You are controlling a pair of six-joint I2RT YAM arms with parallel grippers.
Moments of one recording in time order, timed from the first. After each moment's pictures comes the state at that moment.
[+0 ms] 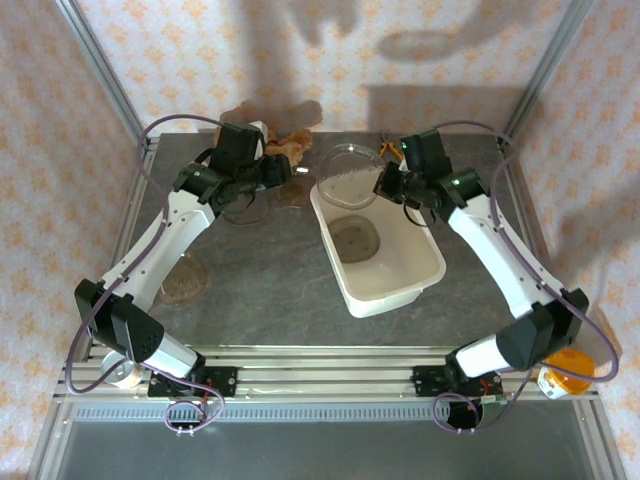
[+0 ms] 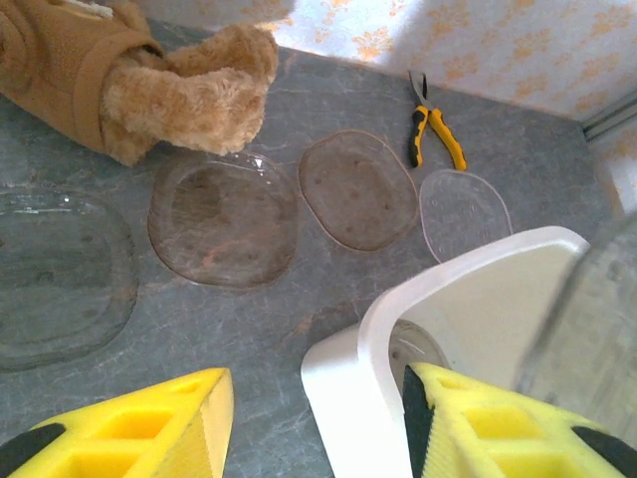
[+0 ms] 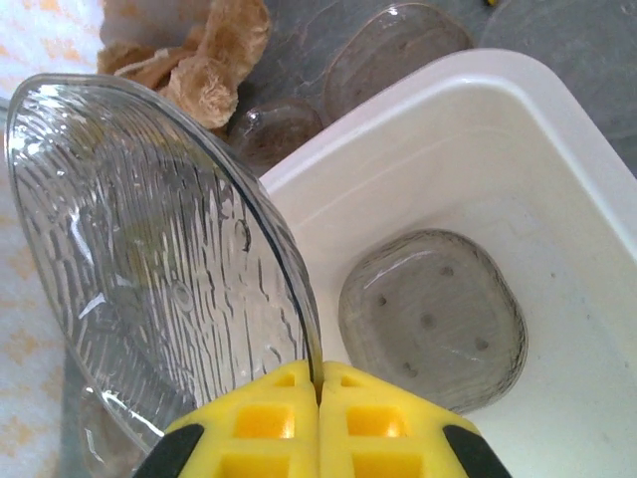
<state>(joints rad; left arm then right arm) -0.38 1.51 1.56 -0.72 0.00 -0.54 0.43 1.41 1.49 -0.85 -0.08 0.75</state>
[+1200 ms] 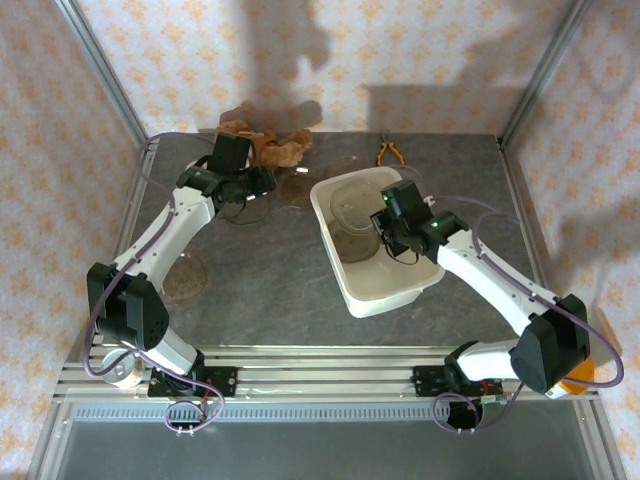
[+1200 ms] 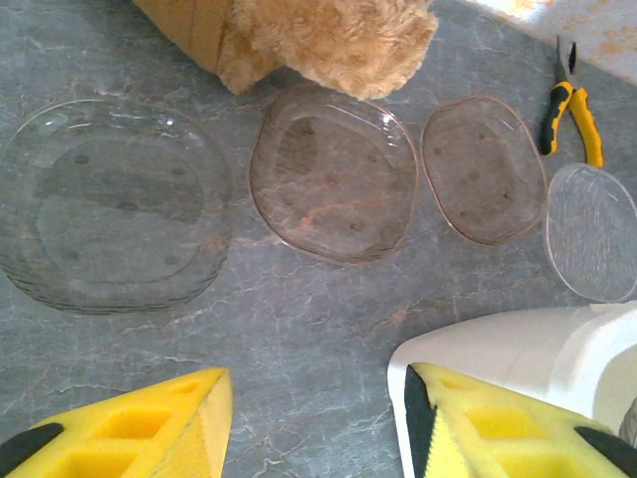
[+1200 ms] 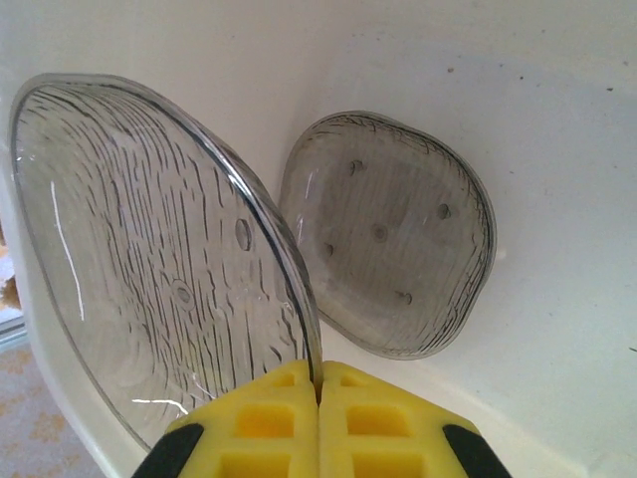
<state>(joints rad) -0.26 1.57 1.44 -0.71 0.01 -0.60 0.55 1.32 1.10 -0.67 0.07 1.52</state>
